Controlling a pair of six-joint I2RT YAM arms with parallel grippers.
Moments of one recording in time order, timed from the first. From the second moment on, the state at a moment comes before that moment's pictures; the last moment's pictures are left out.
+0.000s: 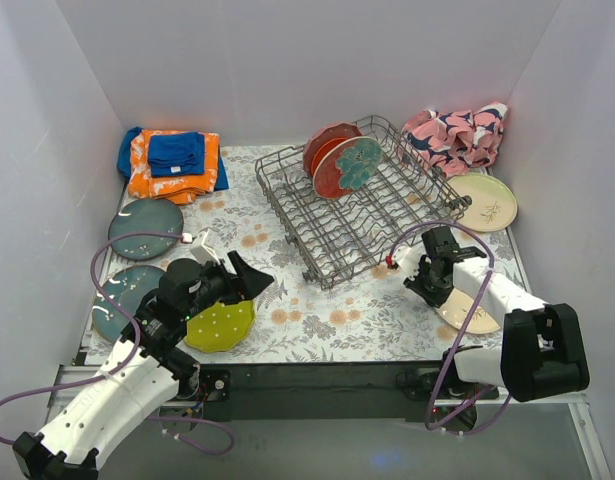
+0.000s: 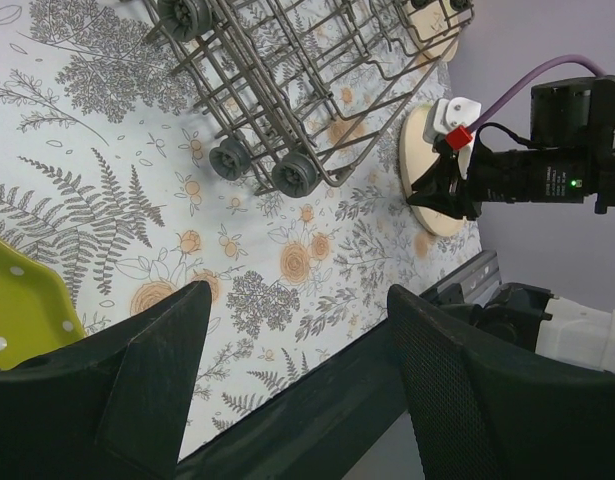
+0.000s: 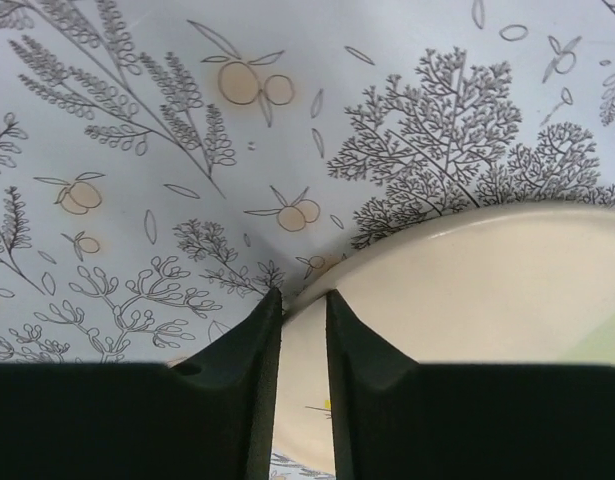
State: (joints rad) left arm -0.55 0.53 0.52 -0.35 0.17 -0.80; right arm 0.22 1.27 0.64 -0.72 -0.07 -0.76
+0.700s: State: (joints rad) left arm -0.55 0.49 0.46 -0.35 0.23 -0.88; right arm 0.58 1.30 0.69 -0.87 -0.24 -0.84
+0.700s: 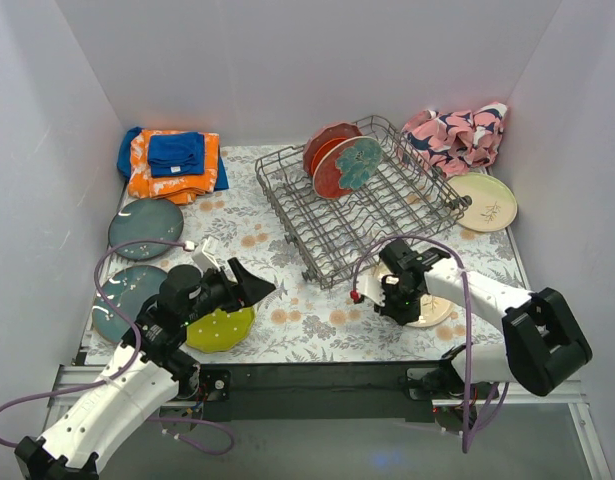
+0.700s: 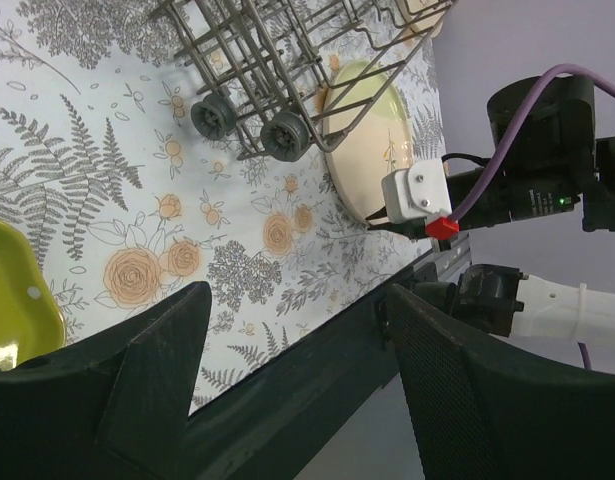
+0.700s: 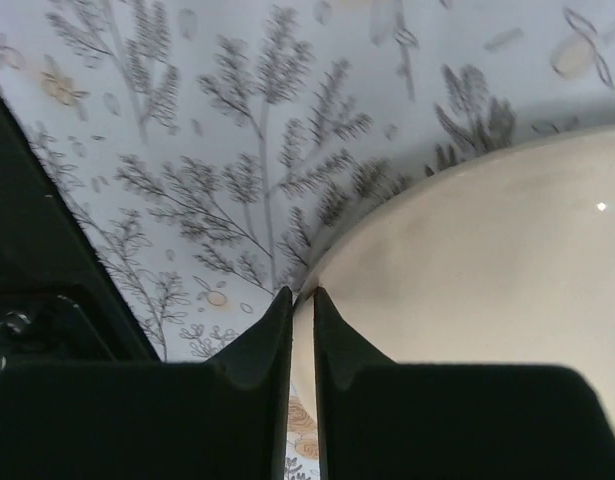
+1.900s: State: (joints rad) left arm -0.59 0.82 0.30 -0.19 0.37 -1.23; right arm 0.98 1.47 0.99 -0.87 -0.56 -0.77
